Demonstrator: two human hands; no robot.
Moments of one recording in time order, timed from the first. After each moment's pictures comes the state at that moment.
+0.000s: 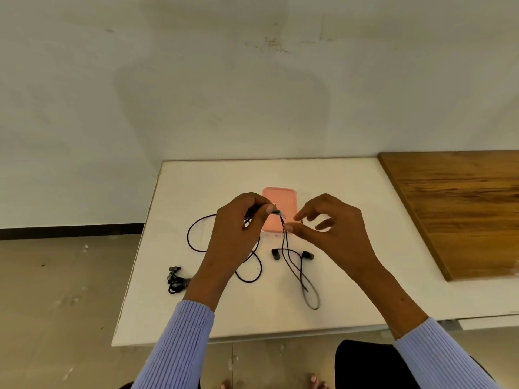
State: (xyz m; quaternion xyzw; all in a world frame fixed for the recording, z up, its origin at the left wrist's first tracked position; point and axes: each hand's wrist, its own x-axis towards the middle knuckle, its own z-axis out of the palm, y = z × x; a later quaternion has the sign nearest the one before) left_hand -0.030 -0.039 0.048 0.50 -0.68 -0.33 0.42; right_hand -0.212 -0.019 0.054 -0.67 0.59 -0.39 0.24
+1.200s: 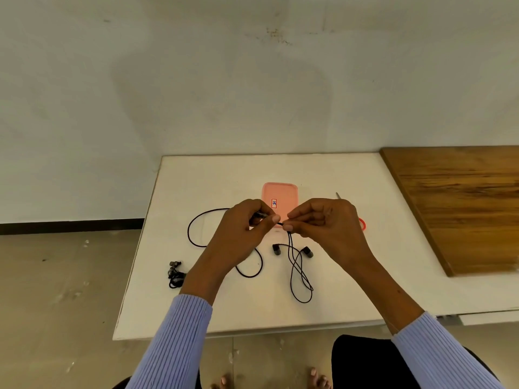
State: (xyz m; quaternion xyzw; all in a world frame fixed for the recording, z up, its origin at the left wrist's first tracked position) left_hand -0.028 -0.039 0.043 0.52 -0.68 -0.41 0.33; right_hand -0.200 -0.021 0.055 -0.56 0.57 -0.42 0.43
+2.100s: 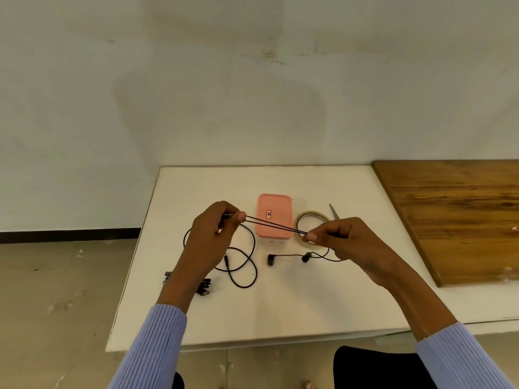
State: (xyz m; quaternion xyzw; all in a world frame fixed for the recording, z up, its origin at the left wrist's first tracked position) left_hand -0.002 -0.040 0.048 0.55 -0.65 -0.34 0.39; right_hand -0.242 -0.010 0.078 -0.54 0.60 -0.29 0.51
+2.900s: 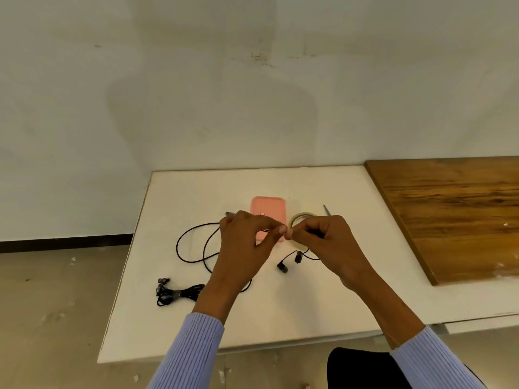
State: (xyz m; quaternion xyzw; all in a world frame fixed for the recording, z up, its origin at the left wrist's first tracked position) left_hand -0.056 -0.036 0.036 0.51 -0.75 -0.24 0.35; right_hand -0.214 -0.014 0.067 -0.57 0.62 -0.38 0.39
